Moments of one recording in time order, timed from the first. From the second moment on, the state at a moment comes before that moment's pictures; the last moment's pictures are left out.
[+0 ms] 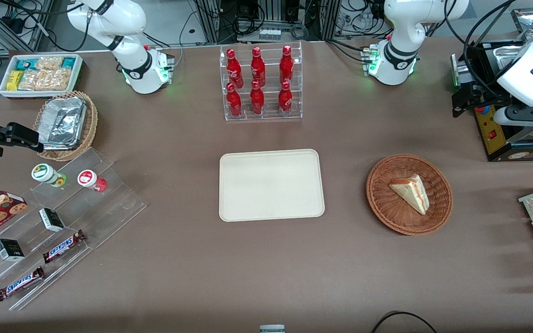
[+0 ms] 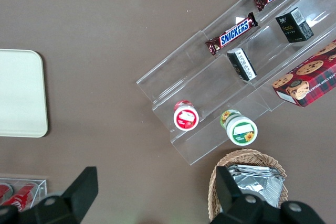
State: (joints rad) arm -0.07 -0.02 -0.05 -1.50 0.01 1.39 -0.04
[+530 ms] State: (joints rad) arm -0.08 0.01 0.01 -1.54 0.01 1.45 -0.03
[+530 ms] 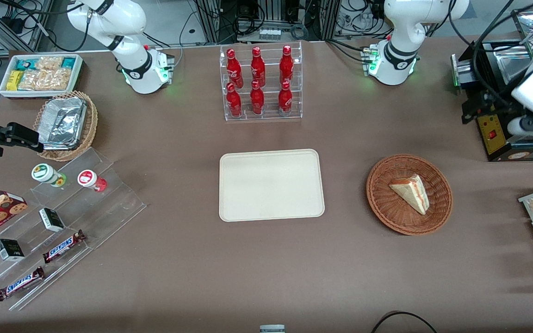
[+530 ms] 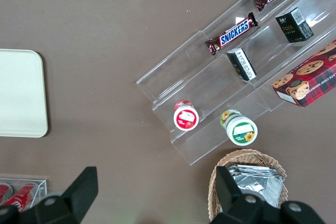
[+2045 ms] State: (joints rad) arm -0.05 0.17 -0.02 -2.11 0.01 2.34 -0.66
